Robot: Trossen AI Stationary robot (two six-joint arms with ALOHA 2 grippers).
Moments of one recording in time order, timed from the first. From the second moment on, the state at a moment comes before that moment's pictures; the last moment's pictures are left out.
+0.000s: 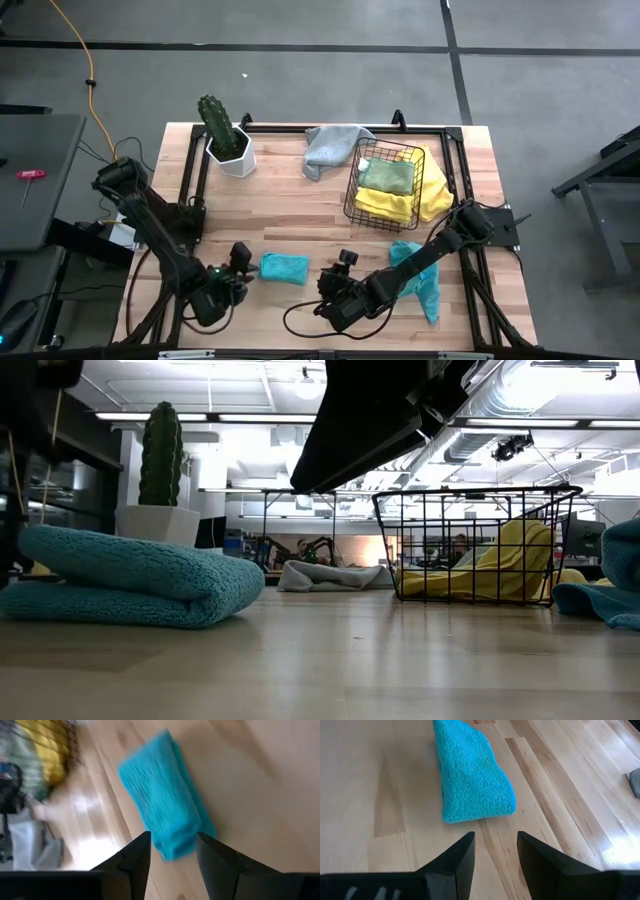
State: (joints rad) left arm -0.83 1.48 0.84 -0.67 -0.74 -0.17; right arm 0.58 2.10 1.57 -0.53 0.73 0.63
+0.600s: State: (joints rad) left arm -0.67 1.47 0.51 -0.01 -0.55 -0.11; right arm 0.58 2.10 1.57 -0.53 0.73 0.63
